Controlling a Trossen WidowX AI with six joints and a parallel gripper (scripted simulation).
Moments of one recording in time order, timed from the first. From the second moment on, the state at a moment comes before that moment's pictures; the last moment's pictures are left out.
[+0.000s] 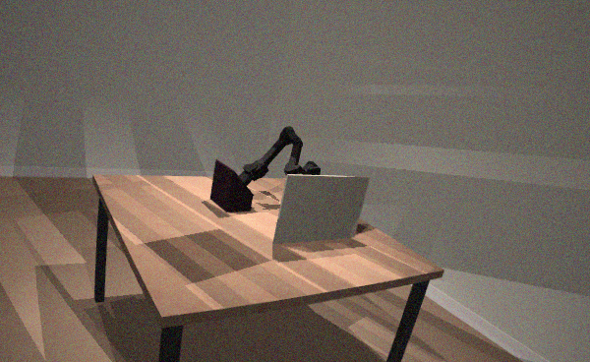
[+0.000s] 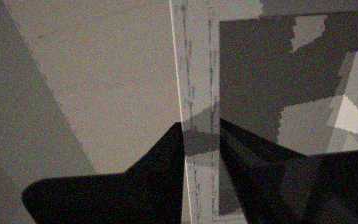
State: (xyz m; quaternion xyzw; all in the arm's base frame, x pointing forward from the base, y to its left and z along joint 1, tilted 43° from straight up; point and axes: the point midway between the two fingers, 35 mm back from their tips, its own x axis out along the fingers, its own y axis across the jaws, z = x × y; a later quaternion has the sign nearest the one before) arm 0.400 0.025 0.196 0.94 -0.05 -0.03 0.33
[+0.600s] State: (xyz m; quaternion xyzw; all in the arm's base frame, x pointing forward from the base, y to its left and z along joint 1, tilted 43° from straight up) arm 0.400 0.025 0.196 0.93 -0.04 -0.03 0.37
